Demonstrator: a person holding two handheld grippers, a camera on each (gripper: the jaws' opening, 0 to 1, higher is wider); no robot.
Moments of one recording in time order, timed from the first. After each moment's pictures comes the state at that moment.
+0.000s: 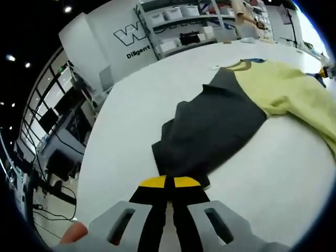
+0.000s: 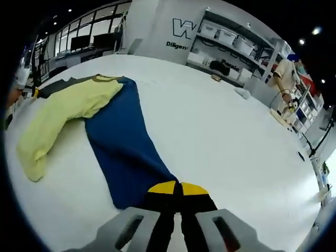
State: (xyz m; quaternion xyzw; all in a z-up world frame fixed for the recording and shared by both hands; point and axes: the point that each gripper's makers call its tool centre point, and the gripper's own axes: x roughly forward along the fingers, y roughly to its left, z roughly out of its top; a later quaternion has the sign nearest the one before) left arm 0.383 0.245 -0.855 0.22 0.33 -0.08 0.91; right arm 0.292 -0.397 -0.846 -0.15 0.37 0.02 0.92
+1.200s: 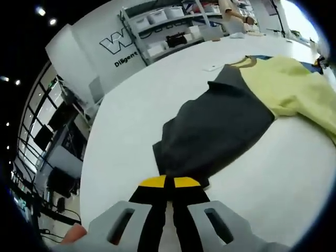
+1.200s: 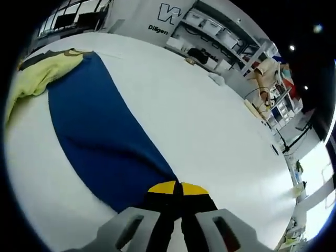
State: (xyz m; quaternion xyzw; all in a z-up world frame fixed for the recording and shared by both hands) left arm 0.431 0.238 -0.854 0.26 0.32 -0.12 0.90; right arm 0.288 -0.480 -0.861 -0.23 0.39 -0.09 0.89
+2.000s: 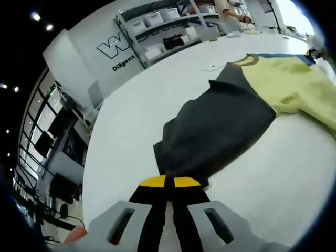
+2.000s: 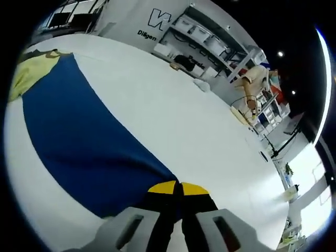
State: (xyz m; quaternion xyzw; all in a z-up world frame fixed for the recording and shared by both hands) left arm 0.440 0.240 -0.854 0.27 0.30 -0.13 0.90; right arm 0.330 -0.525 -0.859 -0.25 0.34 -0.14 0.90
